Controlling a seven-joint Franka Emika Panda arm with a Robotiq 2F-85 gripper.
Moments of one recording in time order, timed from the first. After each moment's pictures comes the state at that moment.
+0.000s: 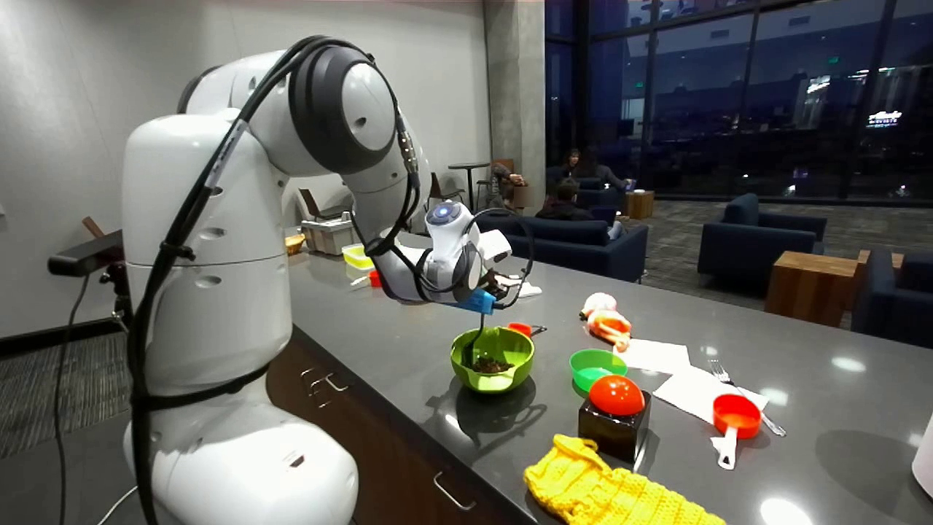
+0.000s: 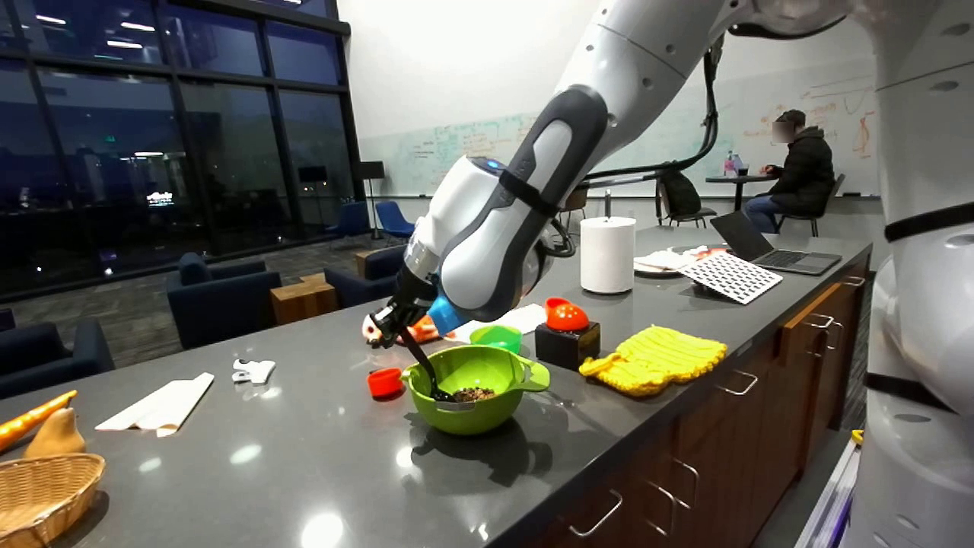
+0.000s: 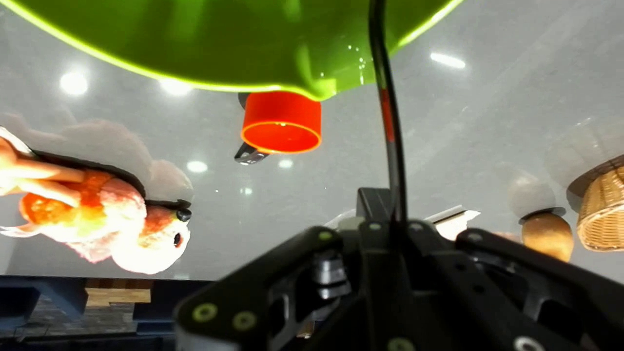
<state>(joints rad) 0.26 0.15 0.08 -2.35 -0.09 3.21 0.15</state>
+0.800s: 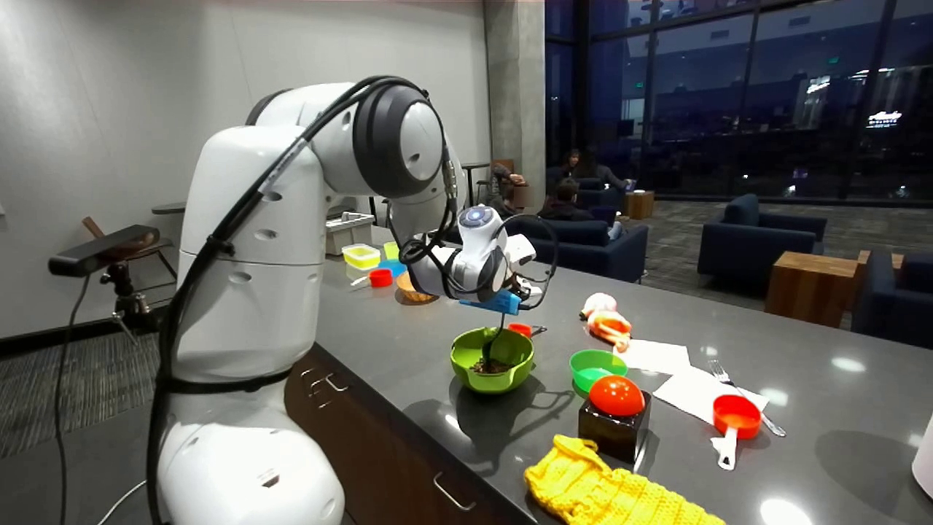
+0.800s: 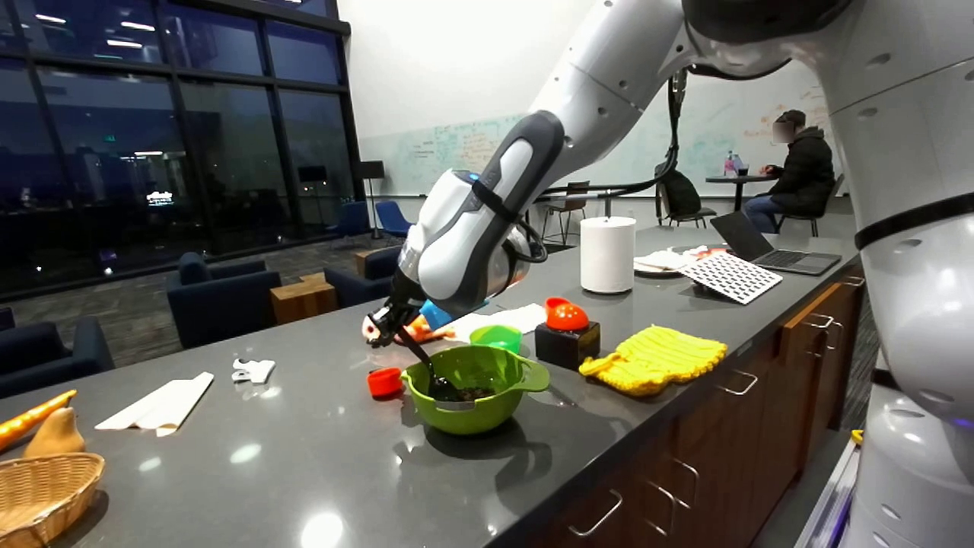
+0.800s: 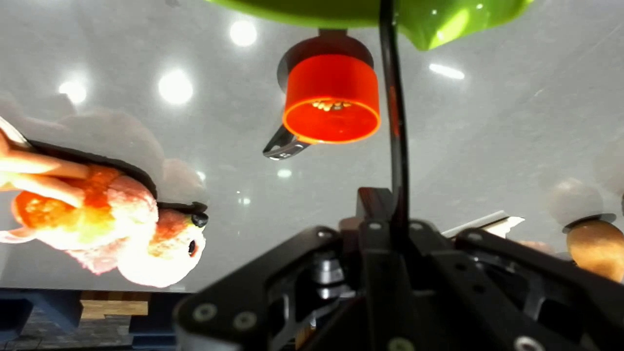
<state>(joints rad) 0.04 0.31 0.25 -2.18 -0.06 3.15 0.03</state>
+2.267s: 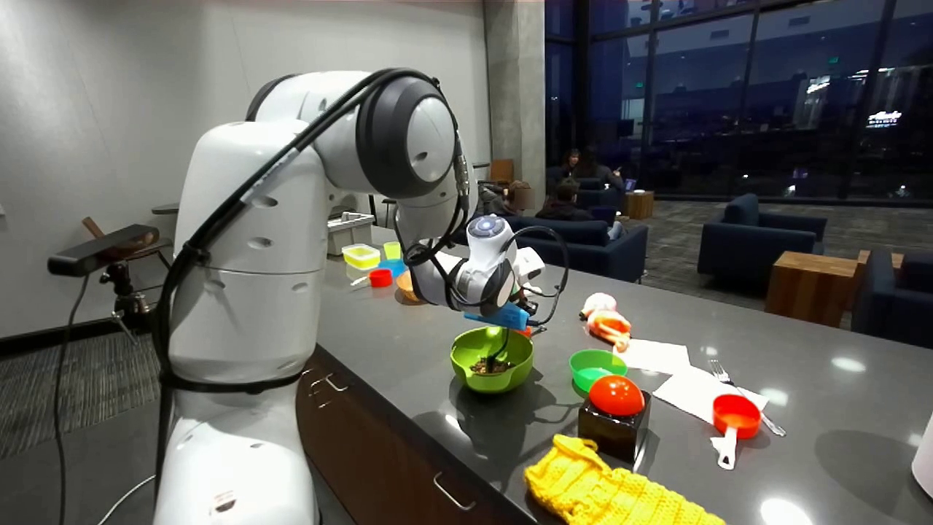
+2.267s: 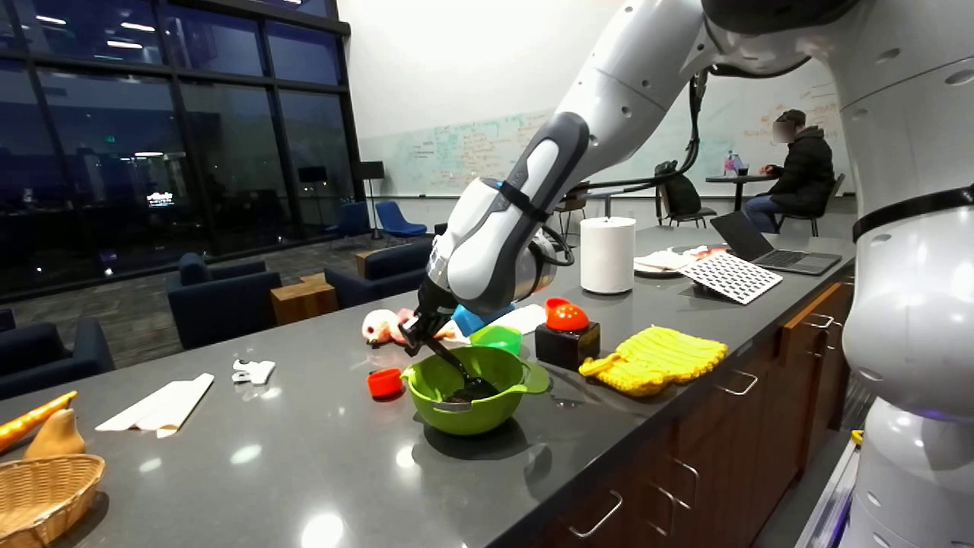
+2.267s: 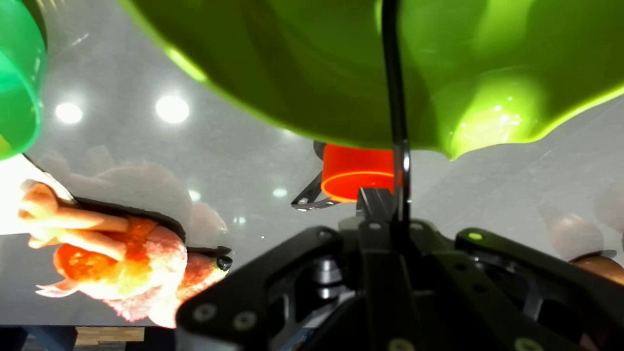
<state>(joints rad) -0.23 0.28 0.47 -2.29 -0.06 3.15 -0.05</state>
